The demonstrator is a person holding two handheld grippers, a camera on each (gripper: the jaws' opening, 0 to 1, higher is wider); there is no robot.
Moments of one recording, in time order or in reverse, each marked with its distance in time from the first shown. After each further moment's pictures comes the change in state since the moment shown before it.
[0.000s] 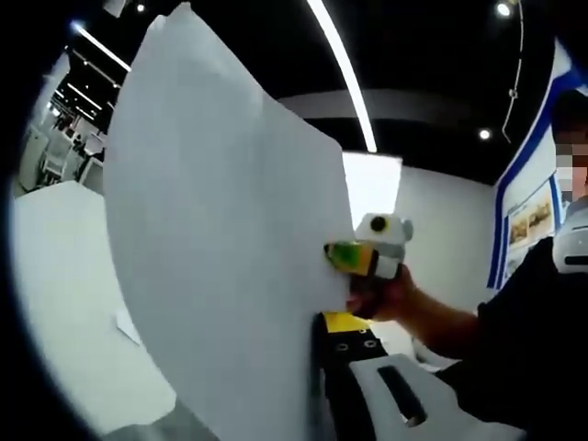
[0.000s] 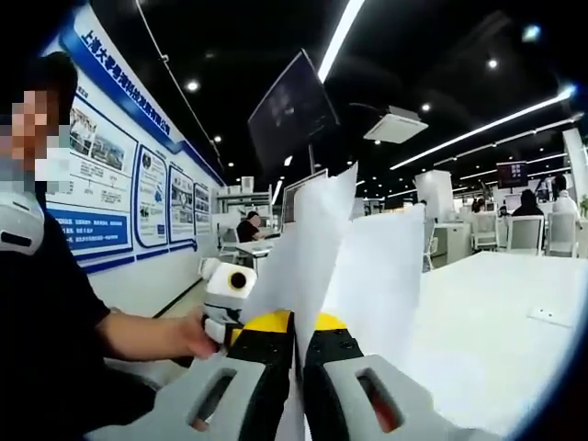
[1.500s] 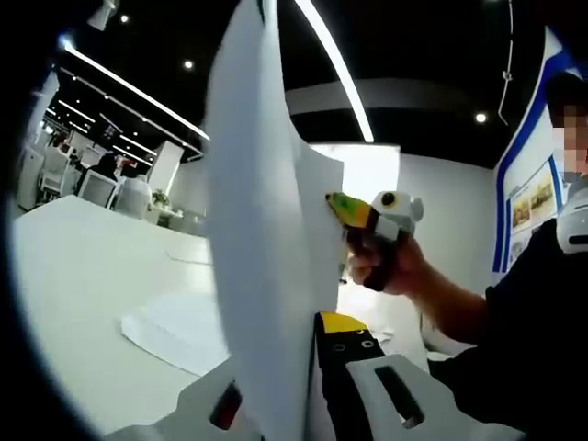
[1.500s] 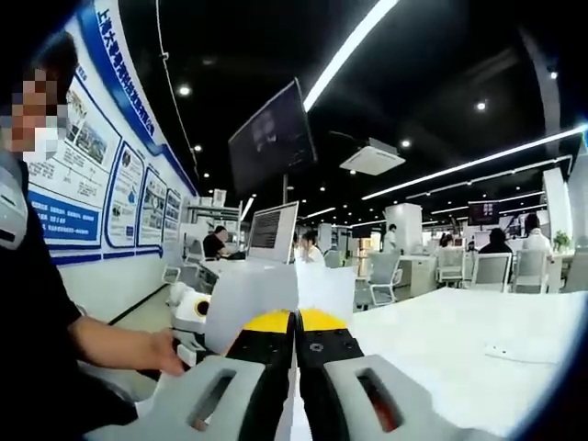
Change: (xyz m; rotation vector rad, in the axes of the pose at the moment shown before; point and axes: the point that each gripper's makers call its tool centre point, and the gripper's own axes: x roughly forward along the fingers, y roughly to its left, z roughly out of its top) left arm 0.001 0.000 -0.006 0.064 0.032 0.014; right arm -0.033 -0.023 0.051 -0.117 -0.111 -0.184
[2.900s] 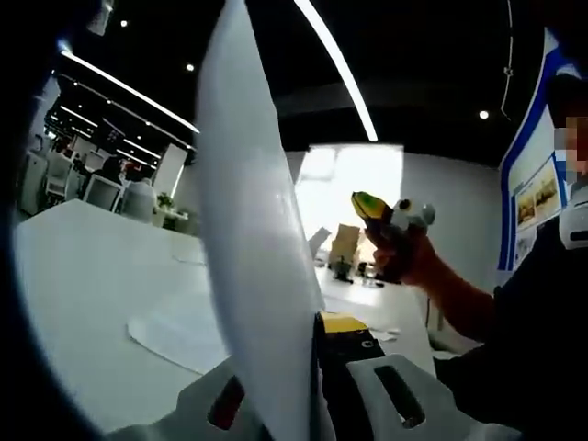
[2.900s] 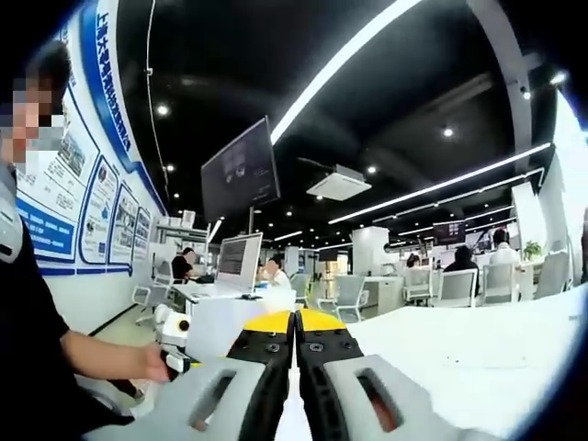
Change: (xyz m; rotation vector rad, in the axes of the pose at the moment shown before) left arm -0.001 0.005 0.001 0.016 -0.005 0.031; right arm -0.074 -0.035 0.032 -0.006 -0.109 -0.163
